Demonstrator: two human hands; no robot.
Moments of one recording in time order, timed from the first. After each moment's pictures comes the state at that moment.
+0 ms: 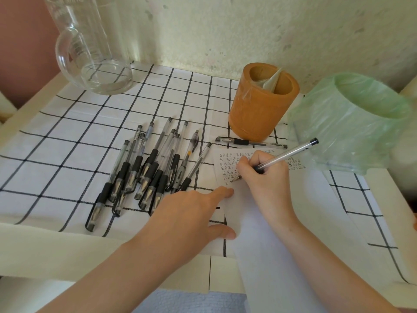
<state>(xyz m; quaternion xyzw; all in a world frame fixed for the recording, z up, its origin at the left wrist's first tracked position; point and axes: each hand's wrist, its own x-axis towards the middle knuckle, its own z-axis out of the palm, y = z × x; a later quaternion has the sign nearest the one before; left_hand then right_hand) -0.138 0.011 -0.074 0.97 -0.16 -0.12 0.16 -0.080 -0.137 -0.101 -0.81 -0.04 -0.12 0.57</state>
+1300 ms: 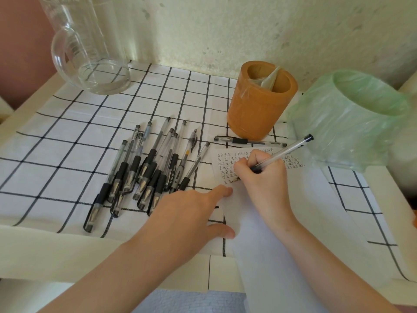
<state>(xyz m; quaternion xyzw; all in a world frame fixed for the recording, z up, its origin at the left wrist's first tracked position) -0.139 0.011 -0.075 0.97 -0.16 -0.10 0.16 -0.082 -0.135 -0.099 -0.81 -0.03 -0.11 0.57</state>
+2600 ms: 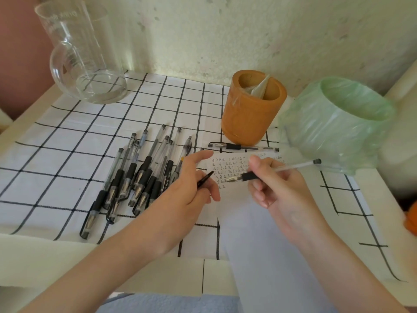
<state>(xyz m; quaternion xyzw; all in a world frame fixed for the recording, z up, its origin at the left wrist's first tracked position) -0.133 0.017 -0.061 0.82 -0.10 -0.10 0.56 -0.107 -0.159 -0.051 -0.65 0.04 0.10 0.75</state>
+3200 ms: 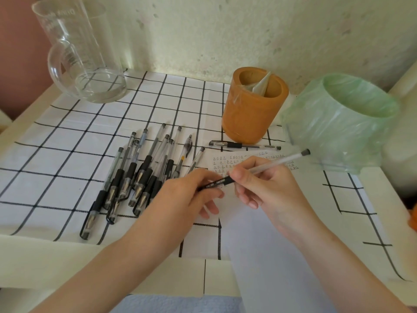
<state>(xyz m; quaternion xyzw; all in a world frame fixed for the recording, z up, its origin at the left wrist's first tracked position) -0.133 0.014 -0.059 0.85 -0.09 -0.07 0.51 -0.104 -0.147 -0.052 -0.68 -0.04 0.15 0.72</state>
